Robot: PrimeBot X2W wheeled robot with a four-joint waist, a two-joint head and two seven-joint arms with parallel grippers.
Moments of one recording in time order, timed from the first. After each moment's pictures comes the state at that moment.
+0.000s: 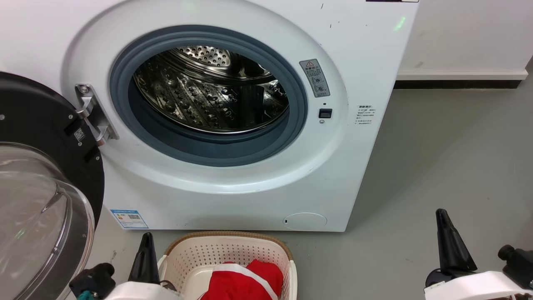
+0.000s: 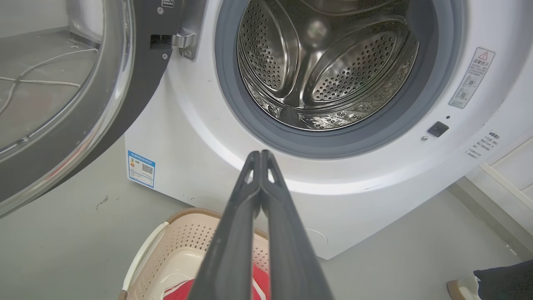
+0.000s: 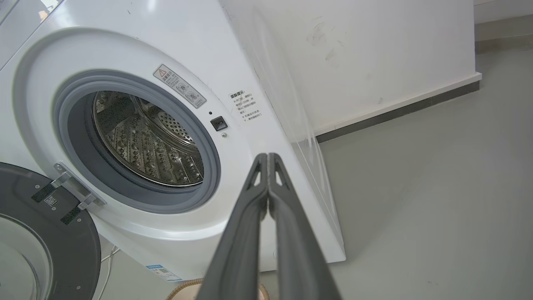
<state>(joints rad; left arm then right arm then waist) 0.09 0.06 -0.02 0.13 -0.48 0.04 -0.18 0.08 -0.06 -0.01 0.07 0.48 0.13 -0.19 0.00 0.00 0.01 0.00</state>
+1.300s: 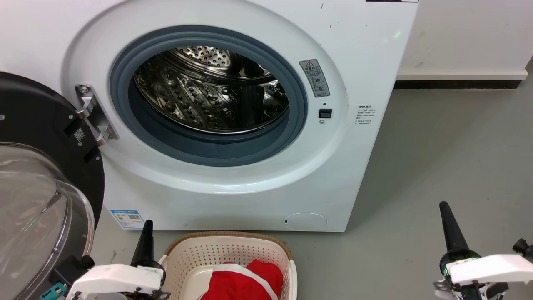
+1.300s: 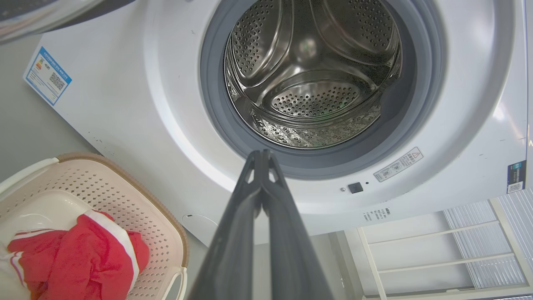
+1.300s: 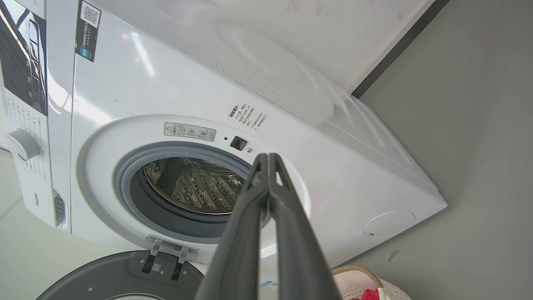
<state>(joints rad) -0.01 0.07 0.03 0.18 -1.07 -0.05 -0.05 0.00 -0.08 -0.03 0.15 1.08 0.13 -0.06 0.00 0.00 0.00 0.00</state>
